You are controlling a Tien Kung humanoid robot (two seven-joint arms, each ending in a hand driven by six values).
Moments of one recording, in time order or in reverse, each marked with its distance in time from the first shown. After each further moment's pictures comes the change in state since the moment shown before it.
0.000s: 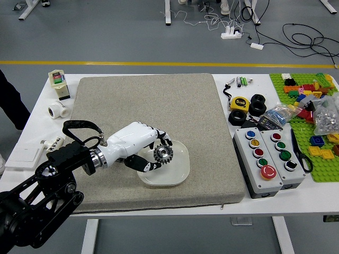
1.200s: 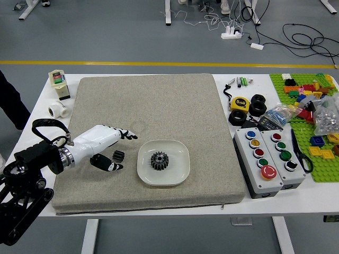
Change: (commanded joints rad) left arm 0.050 0.121 -0.106 0.078 0.000 -0.036 0.001; right arm -0.011 0.004 0.007 0.000 -0.009 -0.003 -0.005
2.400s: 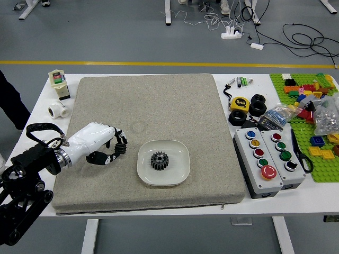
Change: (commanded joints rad) left arm 0.000 -0.006 0.005 -0.004 0.000 0.101 0.004; right arm 0.005 -0.001 -0.004 0.000 0.009 0.002 0.001
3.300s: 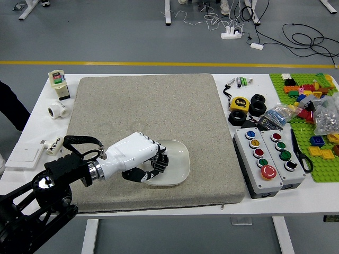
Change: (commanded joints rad) left arm -0.043 -0.003 0.252 -0.157 0.000 0.052 -0.011; right arm 0.006 -0.003 0.000 0.000 -0.005 0.000 0.001
